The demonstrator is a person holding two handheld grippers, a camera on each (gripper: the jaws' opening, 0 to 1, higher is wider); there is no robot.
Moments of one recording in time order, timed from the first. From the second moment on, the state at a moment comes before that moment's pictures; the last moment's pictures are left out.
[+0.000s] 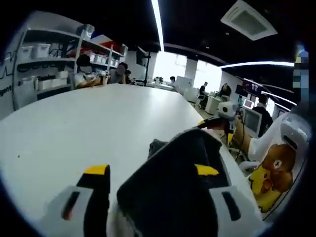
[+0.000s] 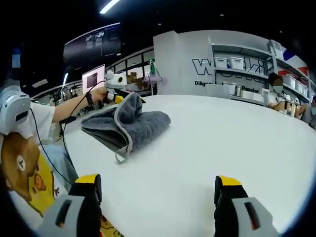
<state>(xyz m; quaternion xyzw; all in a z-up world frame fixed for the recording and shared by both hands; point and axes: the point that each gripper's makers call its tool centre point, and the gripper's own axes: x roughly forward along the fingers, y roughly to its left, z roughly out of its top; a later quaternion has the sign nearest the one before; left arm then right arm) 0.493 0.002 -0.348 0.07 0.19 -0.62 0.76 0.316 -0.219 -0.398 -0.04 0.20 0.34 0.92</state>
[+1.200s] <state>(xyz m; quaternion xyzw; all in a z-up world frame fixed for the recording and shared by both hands) 0.519 0.020 -0.387 0.06 0.26 -0.60 0.75 0.311 -0.227 -0.397 -0.03 0.19 0.34 0.92</state>
